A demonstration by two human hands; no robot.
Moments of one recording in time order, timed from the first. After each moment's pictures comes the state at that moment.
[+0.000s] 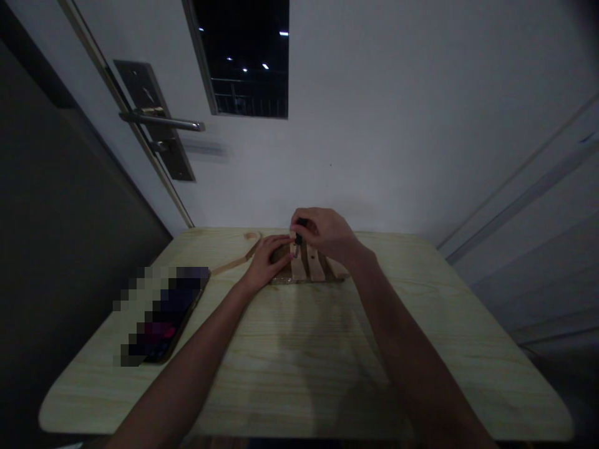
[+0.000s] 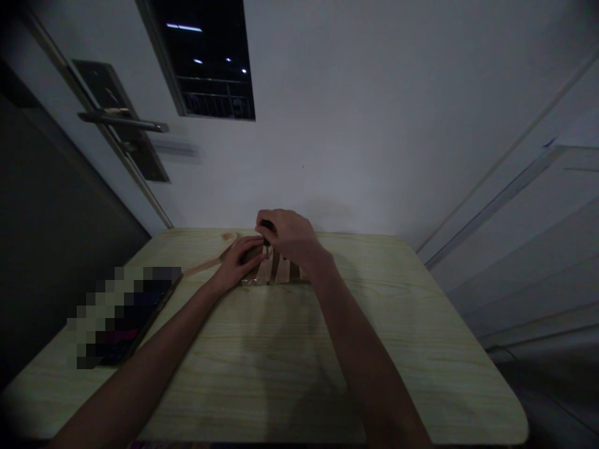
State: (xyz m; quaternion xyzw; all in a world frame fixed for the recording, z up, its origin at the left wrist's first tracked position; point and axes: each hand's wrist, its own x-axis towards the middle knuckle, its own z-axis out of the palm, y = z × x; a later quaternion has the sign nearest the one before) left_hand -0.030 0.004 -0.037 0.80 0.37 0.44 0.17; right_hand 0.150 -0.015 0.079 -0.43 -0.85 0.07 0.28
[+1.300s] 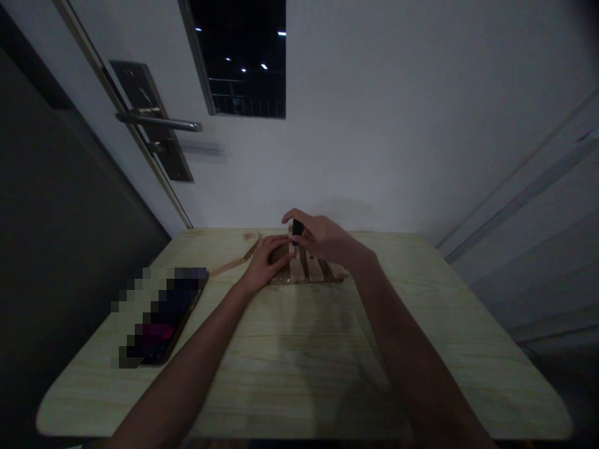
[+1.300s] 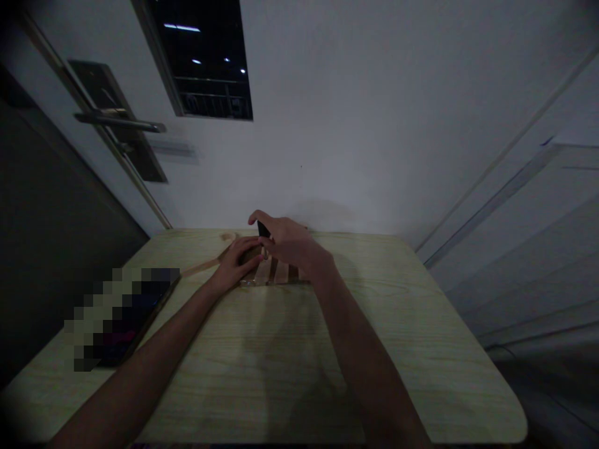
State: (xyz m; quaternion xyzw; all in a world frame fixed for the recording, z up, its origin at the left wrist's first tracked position) left_hand -0.031 0.004 -0.037 0.80 0.38 0.43 0.17; right_hand 0.154 -0.021 0.078 -0.42 -0.87 0.16 0.22
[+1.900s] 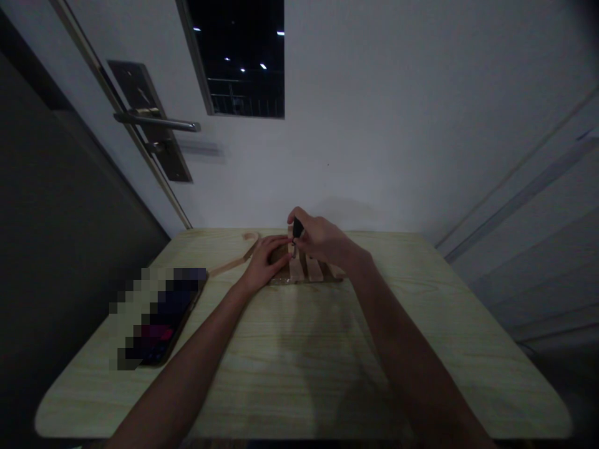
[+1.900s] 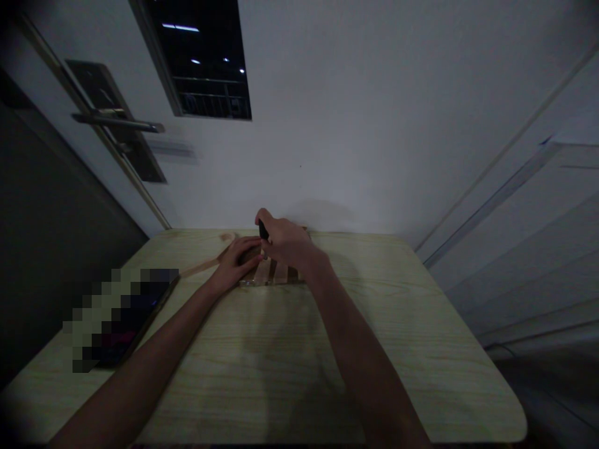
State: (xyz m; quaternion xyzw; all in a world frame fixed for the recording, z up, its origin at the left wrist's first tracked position) left_hand -0.030 0.002 -0.033 0.80 0.38 0.43 0.18; right_hand 0.152 -0.021 0.072 -0.45 -0.85 0.15 0.22
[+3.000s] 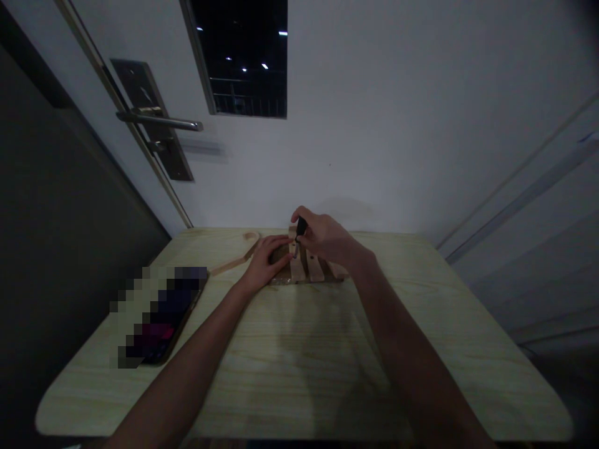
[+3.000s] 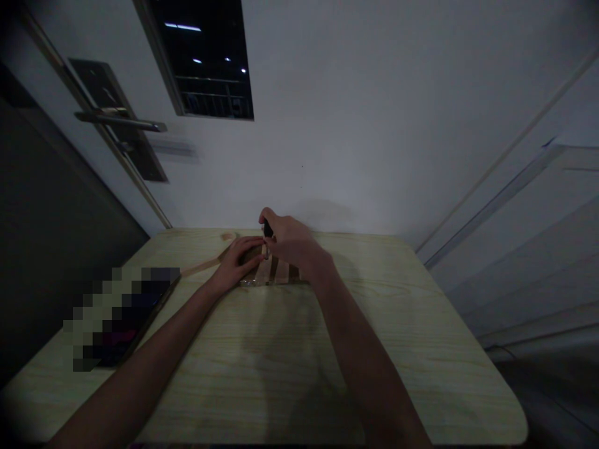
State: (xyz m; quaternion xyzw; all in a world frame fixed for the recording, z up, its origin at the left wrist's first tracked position) left_hand -0.030 0.002 -0.035 0.79 0.38 0.44 0.18; right_hand 0.154 -0.017 0.072 -0.46 -0.85 0.14 0.23
